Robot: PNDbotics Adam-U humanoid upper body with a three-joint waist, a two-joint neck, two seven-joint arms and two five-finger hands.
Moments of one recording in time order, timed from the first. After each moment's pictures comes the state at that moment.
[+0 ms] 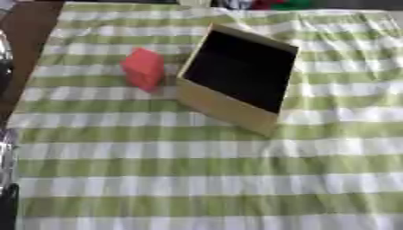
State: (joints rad) left arm -0.37 0.25 0.12 -1.98 -0.12 -0.24 0.45; right arm -0.45 -0.42 -0.03 -1.98 -0.11 -0.01 -0.14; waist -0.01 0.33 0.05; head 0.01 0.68
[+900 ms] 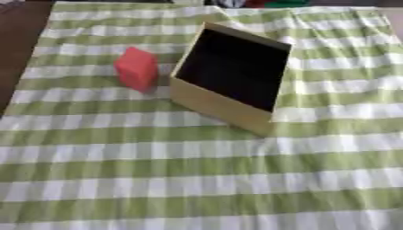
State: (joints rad) left arm -0.56 0.57 0.08 -1.94 -0.39 0.00 0.23; right arm -0.45 -0.43 -0.03 -1.98 -0.11 0.00 -0.13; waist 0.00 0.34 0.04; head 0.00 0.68
